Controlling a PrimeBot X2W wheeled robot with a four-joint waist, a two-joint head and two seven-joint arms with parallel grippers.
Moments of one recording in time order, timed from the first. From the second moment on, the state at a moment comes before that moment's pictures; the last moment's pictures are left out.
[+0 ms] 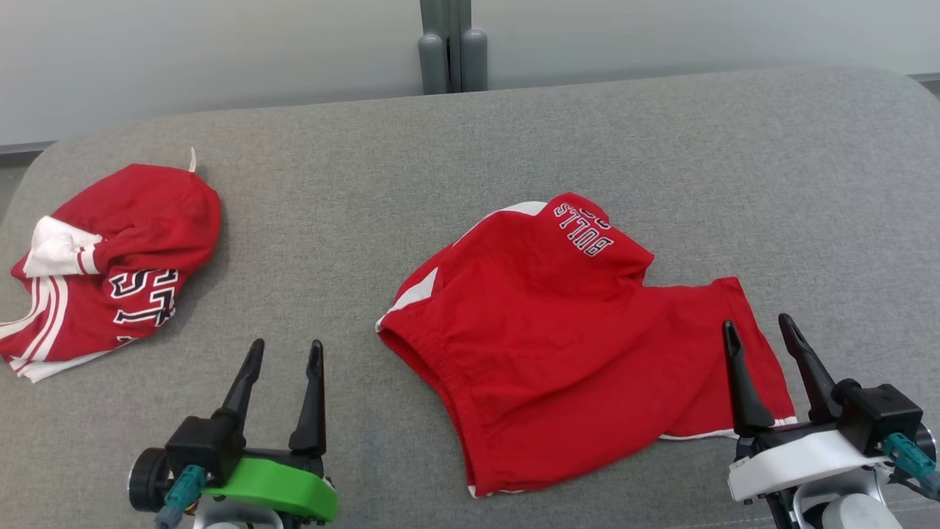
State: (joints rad) left arm -0.04 0.05 -0.10 0.21 -0.20 -0.13 -0.26; right arm 0.02 -0.14 0.04 0.10 0.24 0.13 -0.26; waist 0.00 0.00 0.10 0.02
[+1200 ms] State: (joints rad) left arm -0.17 0.11 -0.64 0.48 -0.45 -0.13 -0.26; right arm 0.01 -0.14 0.07 0.10 0.22 0.13 -0.26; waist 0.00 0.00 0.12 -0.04
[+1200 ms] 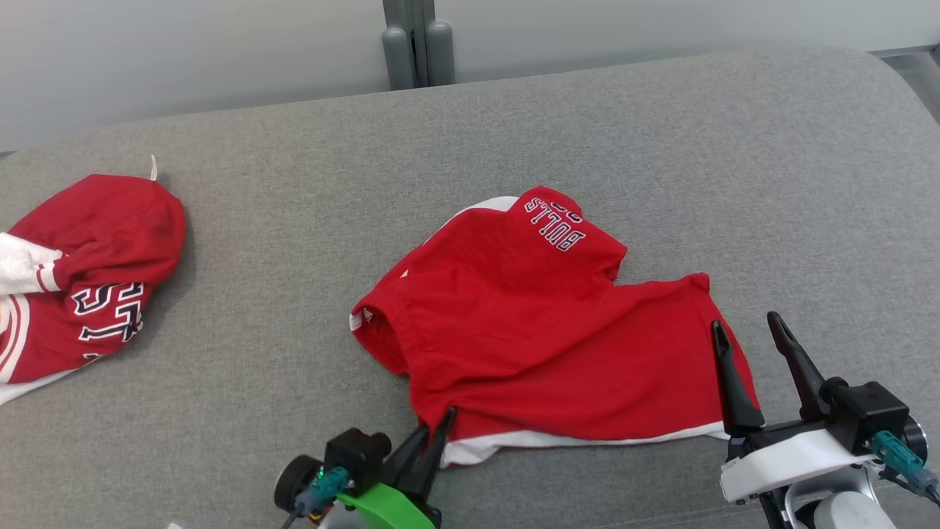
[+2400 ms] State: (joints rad) left arm -0.02 0.11 -0.03 0.22 -0.24 -0.13 -0.26; right arm 0.05 -0.13 0.06 0.10 0.20 0.13 -0.26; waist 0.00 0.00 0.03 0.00
